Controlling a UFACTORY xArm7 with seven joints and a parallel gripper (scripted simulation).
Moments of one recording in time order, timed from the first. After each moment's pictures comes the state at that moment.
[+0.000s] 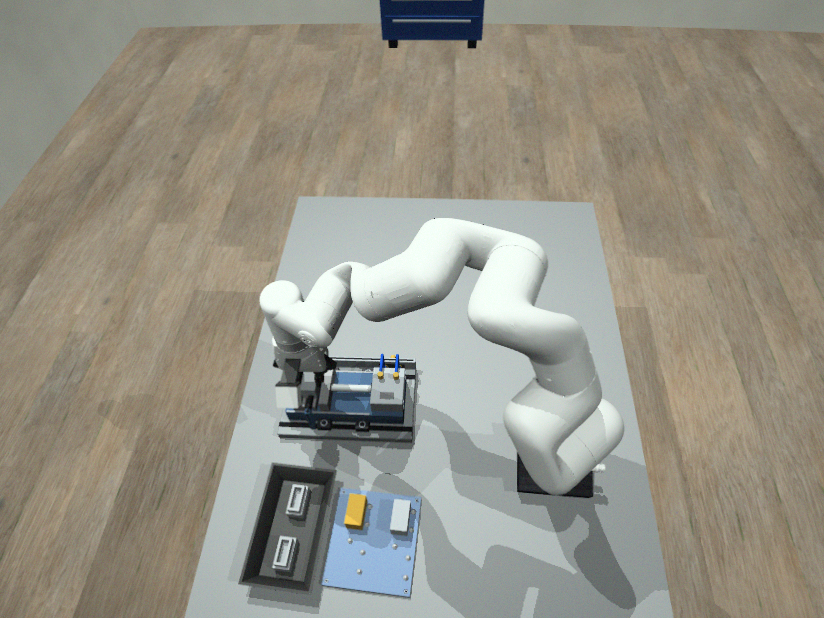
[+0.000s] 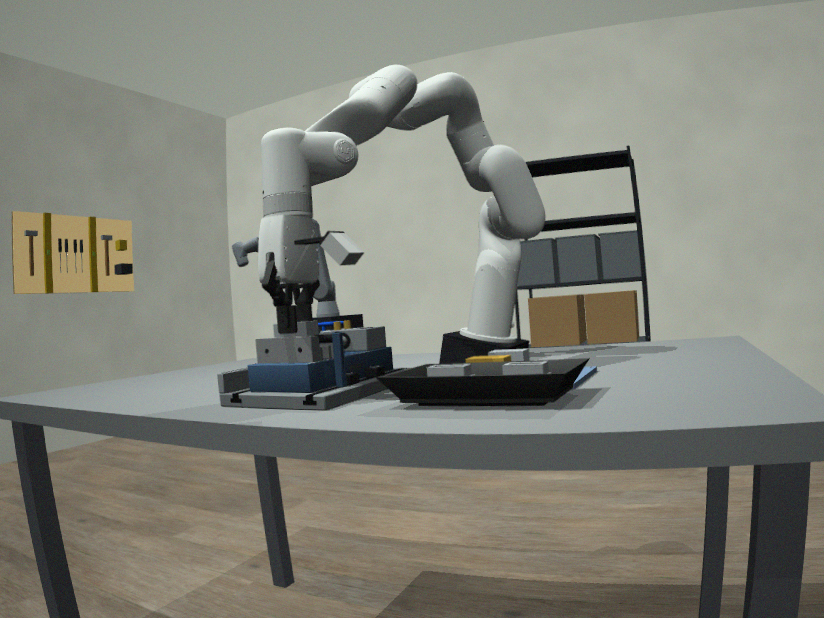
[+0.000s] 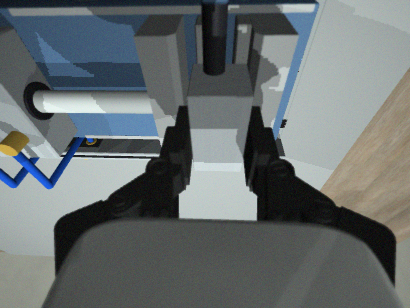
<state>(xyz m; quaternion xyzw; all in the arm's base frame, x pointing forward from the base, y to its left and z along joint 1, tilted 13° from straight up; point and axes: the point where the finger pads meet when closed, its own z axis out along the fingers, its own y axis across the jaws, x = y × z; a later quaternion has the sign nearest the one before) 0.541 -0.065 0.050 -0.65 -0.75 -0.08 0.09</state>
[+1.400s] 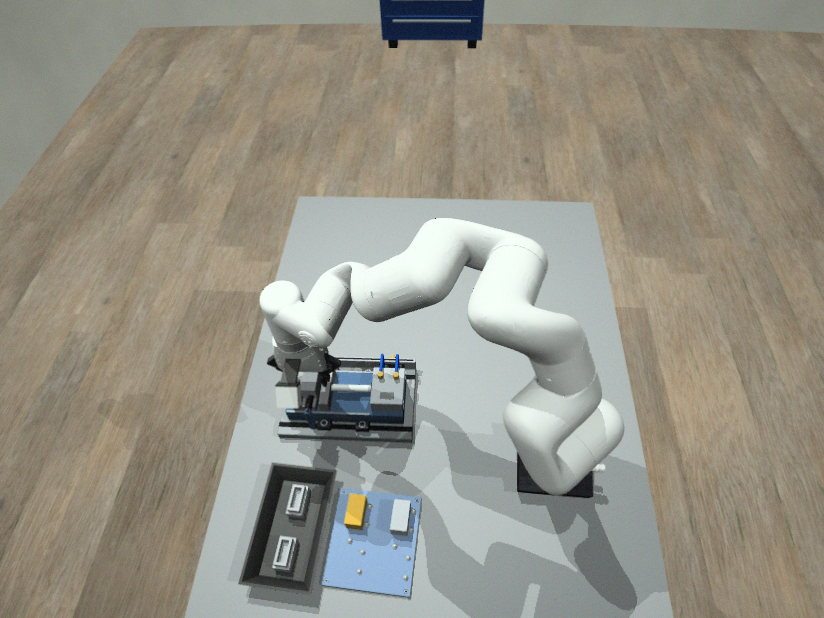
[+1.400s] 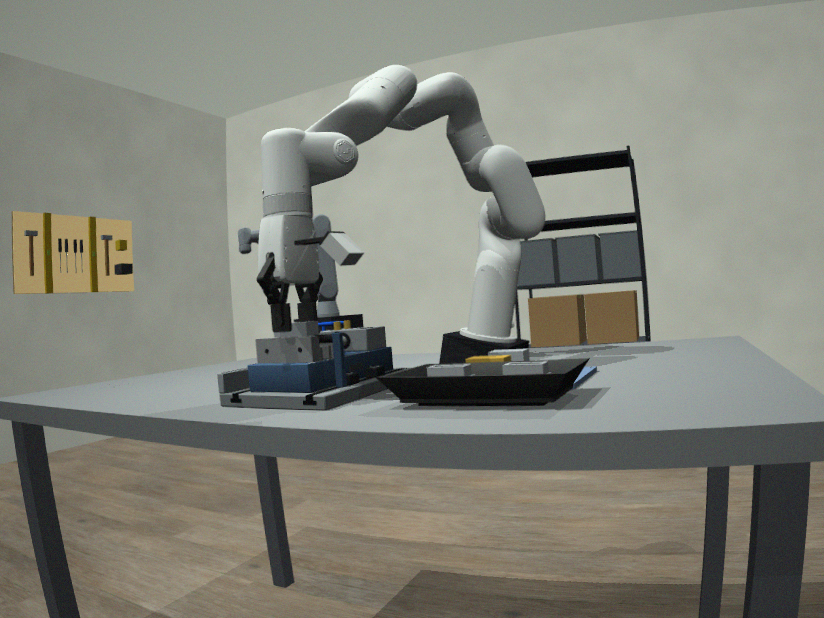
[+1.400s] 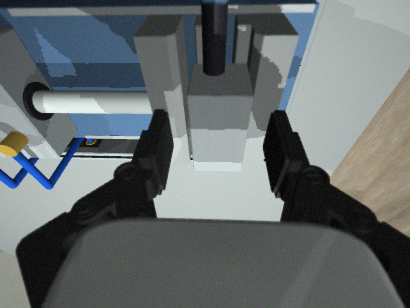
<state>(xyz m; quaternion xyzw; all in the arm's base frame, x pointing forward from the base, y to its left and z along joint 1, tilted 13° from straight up) 0.541 -0.065 0.050 -0.65 -0.75 -0.08 0.09</state>
